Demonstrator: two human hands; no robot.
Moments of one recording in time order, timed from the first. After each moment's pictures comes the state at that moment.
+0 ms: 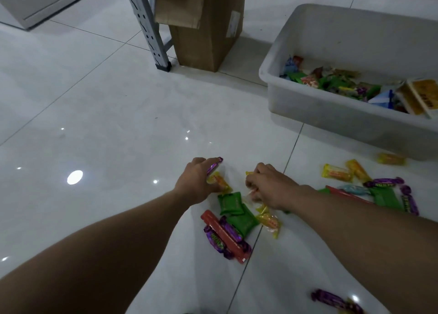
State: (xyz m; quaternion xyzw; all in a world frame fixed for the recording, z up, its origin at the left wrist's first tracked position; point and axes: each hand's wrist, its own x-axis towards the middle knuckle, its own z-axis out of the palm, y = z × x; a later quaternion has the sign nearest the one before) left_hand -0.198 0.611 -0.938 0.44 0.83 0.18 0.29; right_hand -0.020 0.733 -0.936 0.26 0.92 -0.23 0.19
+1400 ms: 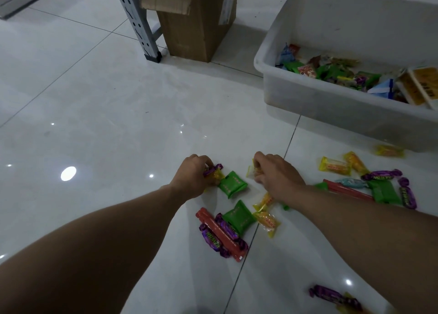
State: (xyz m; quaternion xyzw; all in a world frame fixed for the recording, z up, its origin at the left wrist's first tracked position) left_hand -0.201 0.626 -0.945 0.47 0.83 0.10 0.28; right_hand -0.011 0.737 -0.936 0.36 0.90 -0.23 0.05
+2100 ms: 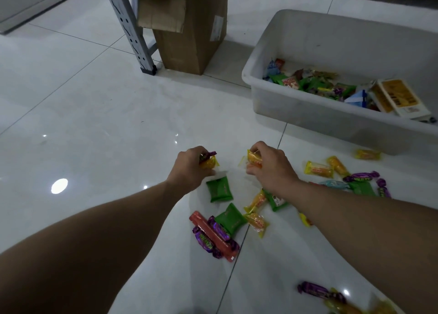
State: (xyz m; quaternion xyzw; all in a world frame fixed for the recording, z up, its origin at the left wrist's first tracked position) left_hand -0.191 0.639 -0.913 0.43 0.83 0.23 0.26; right_hand -0.009 0.741 -0.903 0.44 0.83 -0.34 -0.08
